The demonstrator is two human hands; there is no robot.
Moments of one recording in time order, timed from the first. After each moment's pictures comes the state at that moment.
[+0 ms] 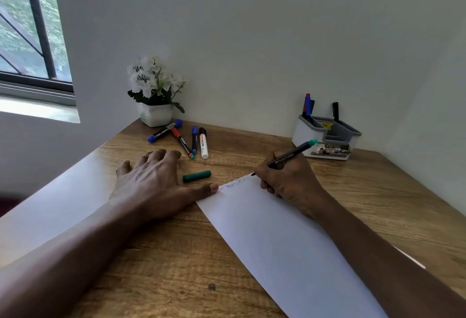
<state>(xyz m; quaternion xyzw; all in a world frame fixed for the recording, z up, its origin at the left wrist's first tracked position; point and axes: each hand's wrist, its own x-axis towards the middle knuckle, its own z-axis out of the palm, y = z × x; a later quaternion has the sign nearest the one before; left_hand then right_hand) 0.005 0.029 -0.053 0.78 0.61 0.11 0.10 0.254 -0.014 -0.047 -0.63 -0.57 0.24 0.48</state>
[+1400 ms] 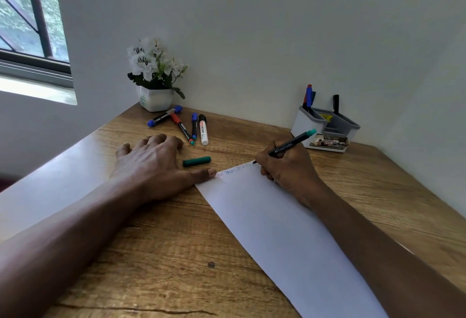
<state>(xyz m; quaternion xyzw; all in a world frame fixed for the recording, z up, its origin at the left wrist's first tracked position) 0.004 0.029 -0.052 0.78 0.61 0.11 0.10 0.255 -0.009 -0.054 -0.65 -0.55 0.20 0.48</state>
